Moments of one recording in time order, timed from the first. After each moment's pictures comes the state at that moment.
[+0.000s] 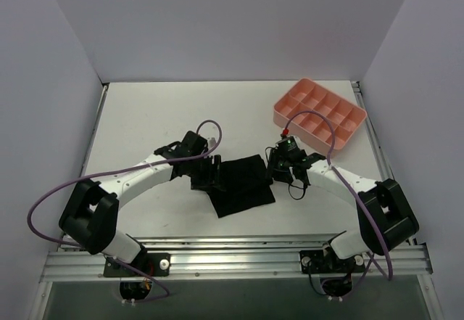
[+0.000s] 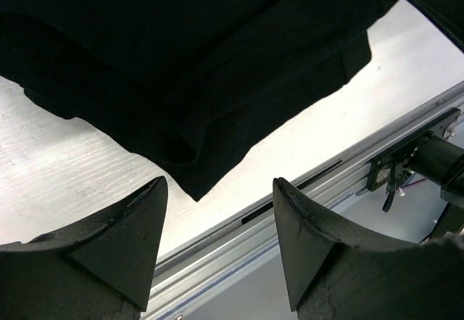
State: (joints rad) left arm -0.63 1.50 0.99 -0.53 0.31 -0.64; right arm 0.49 1.44 0.74 -0.29 0.02 0.66
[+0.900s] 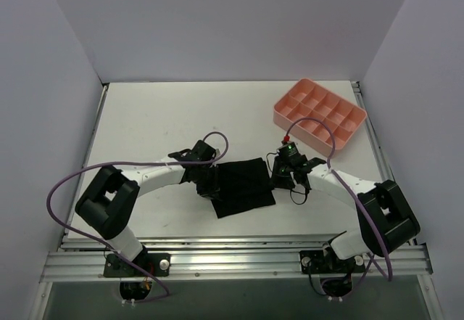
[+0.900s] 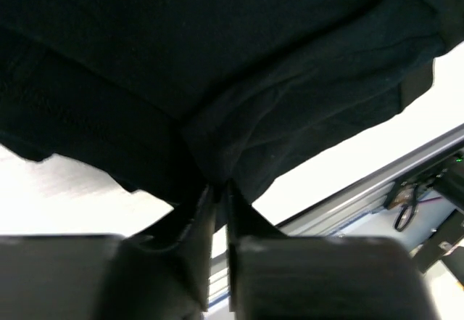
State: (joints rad) left arm -0.67 1.65 0.93 -0.43 0.30 -0.73; right arm 0.49 1.43 0.68 -0.30 0.00 0.67
